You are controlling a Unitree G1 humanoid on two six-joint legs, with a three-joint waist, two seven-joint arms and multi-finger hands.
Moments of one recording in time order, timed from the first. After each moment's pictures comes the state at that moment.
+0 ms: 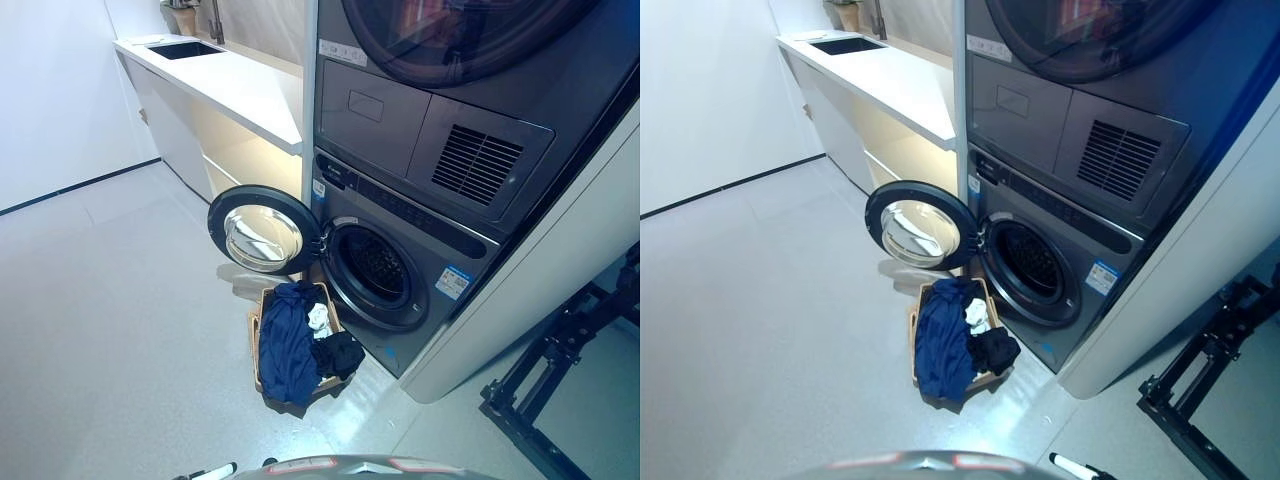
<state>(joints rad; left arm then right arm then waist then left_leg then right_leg) 0.06 0.22 -0.06 1.31 -0.28 0.04 0.10 0.05 -0.20 0.01 1.34 0.41 0.03 -0.12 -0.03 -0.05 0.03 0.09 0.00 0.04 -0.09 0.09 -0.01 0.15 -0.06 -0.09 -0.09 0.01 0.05</state>
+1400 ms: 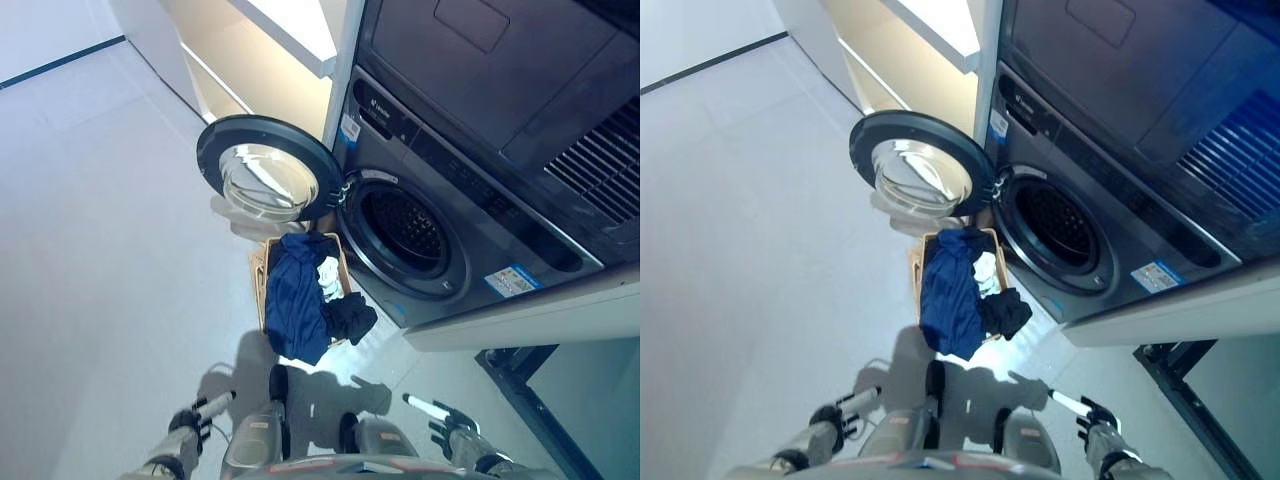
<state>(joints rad) -0.15 0.27 -0.05 1.29 -0.39 0.01 0.10 -0.12 -0.21 0.02 1.28 0.45 -0.01 -0.12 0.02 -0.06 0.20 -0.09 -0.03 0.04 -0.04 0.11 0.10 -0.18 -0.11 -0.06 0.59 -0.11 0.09</state>
